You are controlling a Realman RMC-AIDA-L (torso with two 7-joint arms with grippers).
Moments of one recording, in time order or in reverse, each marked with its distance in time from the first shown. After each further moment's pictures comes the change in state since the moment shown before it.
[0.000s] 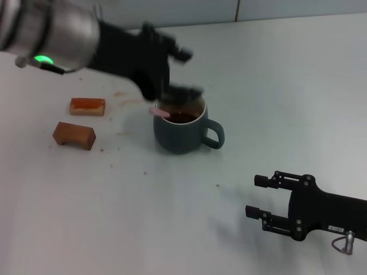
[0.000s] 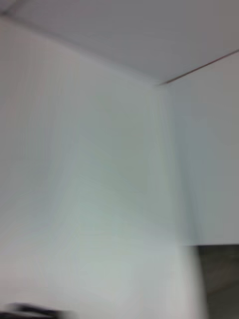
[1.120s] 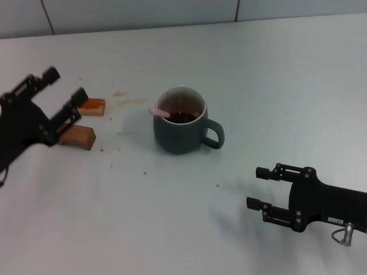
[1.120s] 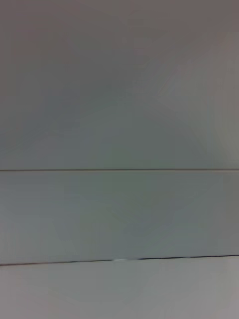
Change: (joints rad) left arm 0.313 0.003 -0.505 -1.197 -0.884 0.066 1.287; right arm 0.016 -0.003 0.011 -0.003 0.005 0.023 -0.006
